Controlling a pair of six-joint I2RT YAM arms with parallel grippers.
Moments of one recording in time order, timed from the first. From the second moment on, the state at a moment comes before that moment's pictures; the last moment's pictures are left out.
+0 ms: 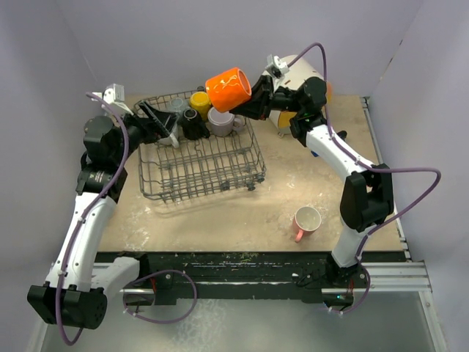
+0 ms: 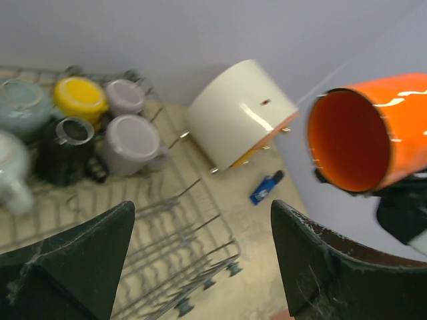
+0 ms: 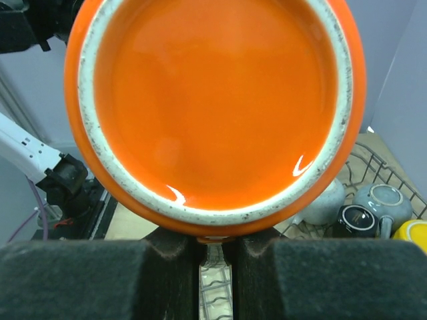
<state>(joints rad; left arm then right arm) -0.11 1.00 1.07 -0.03 0.36 -0.65 0.36 1.79 1.52 0.76 -1.17 0.52</state>
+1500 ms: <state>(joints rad) -0.11 1.03 1.10 -0.71 -0.20 -0.60 0.42 1.85 1.52 -0.15 -0.88 -0.37</state>
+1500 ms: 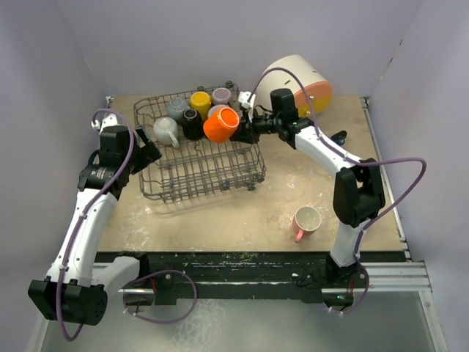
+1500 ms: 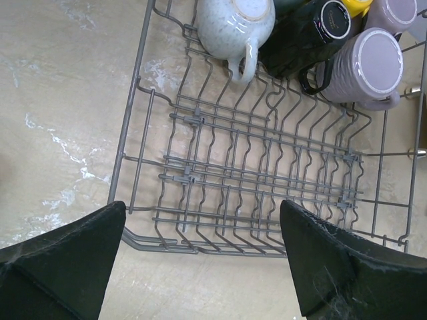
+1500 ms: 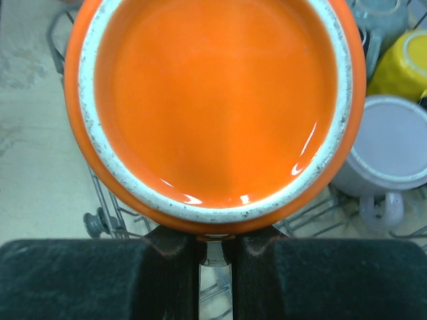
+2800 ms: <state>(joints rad) -0.11 1.09 1.08 -0.71 -0.20 -0.61 0.51 2.05 1.51 -0.26 -0.34 -0.42</state>
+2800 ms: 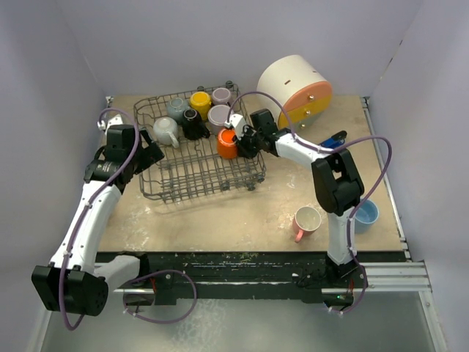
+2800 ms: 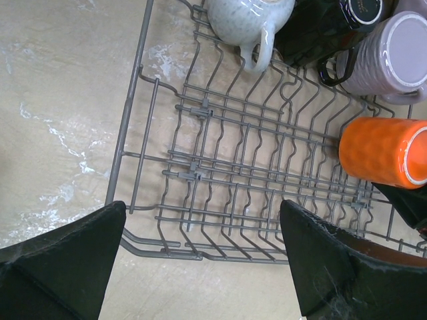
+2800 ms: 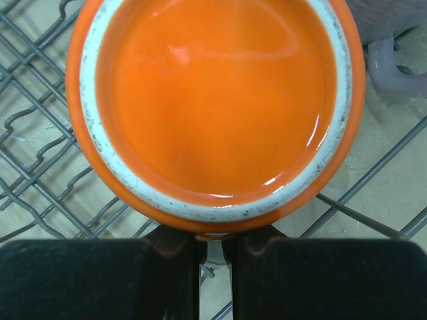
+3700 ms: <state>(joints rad) -0.11 1.28 1.15 -0.65 -0.20 -0.52 0.52 2.11 1.58 -0.37 -0.26 -0.37</state>
